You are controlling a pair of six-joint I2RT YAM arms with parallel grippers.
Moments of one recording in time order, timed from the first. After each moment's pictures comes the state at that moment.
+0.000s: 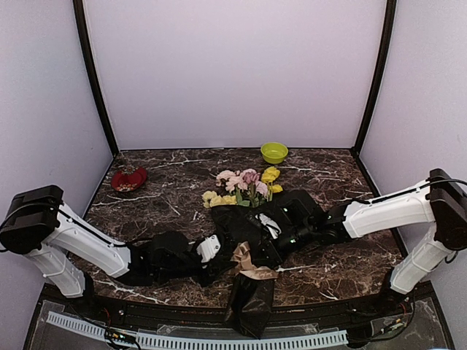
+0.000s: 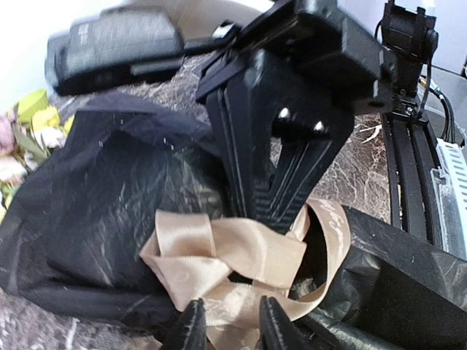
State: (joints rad) left arm -1.23 1.59 0.48 0.71 -0.08 0.05; right arm 0.97 1.54 0.76 -0.04 -0.53 0.35
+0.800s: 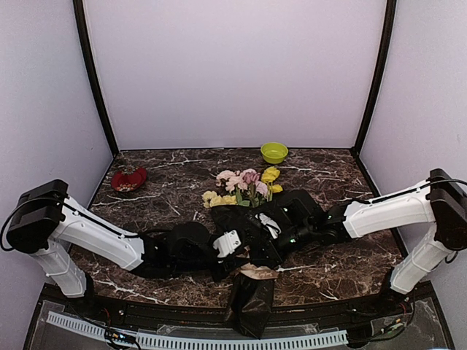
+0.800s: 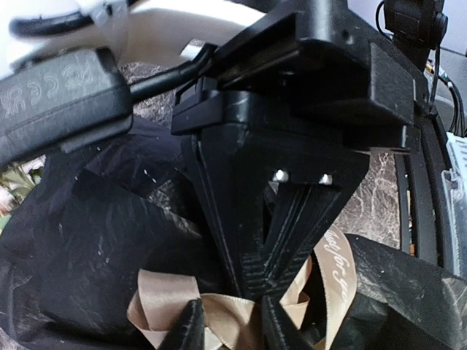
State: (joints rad) left arm -1.23 1.64 0.68 0.49 -0.07 0.10; right arm 0.98 1.54 0.76 -0.04 -0.52 0.35
